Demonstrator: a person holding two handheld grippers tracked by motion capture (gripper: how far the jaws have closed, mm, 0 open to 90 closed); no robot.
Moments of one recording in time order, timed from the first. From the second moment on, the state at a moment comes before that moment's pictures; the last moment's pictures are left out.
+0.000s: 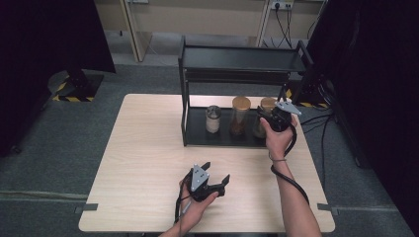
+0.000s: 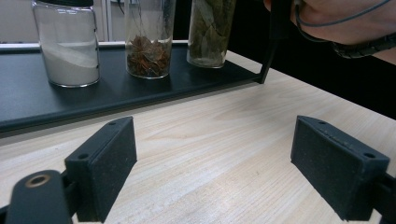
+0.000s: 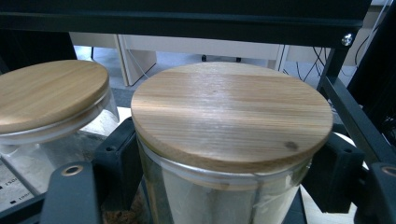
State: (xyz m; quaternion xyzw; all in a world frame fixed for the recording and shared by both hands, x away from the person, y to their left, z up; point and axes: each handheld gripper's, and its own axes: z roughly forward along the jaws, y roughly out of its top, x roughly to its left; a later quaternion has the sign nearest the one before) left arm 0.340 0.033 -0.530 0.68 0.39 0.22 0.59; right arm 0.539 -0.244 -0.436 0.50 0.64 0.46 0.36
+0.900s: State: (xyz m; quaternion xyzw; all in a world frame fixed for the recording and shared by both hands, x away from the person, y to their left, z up) left arm 0.340 0.032 -0.530 0.68 0.39 0.22 0.59; right arm 0.537 -0.248 -0.445 0.51 0.64 0.45 0.36
